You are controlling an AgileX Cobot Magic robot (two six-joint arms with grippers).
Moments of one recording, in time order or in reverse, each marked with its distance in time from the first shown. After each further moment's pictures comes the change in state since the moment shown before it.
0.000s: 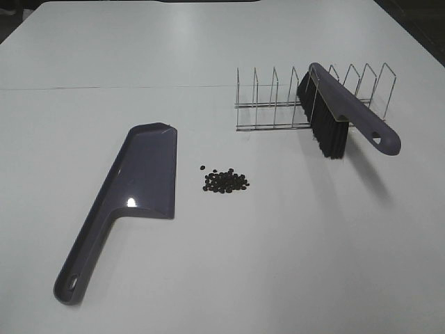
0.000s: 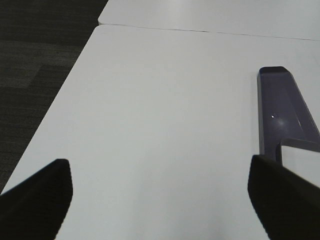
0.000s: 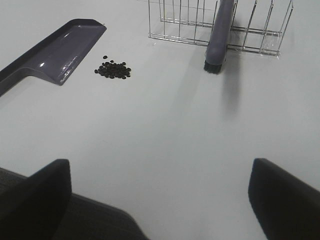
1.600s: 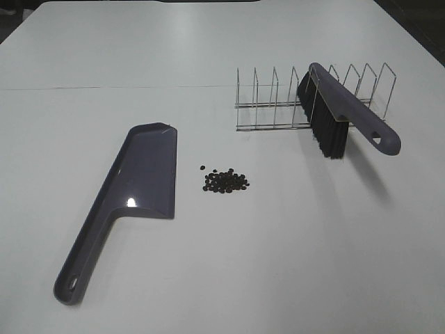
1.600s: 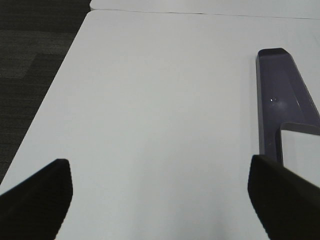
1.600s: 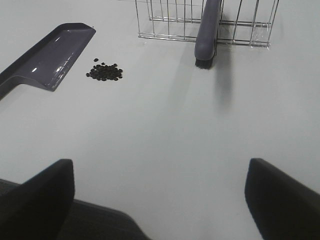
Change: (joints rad) left arm 0.000 0.060 0.000 -0.020 -0.001 0.037; right arm 0.000 0.000 0.000 -0.034 0.000 0.079
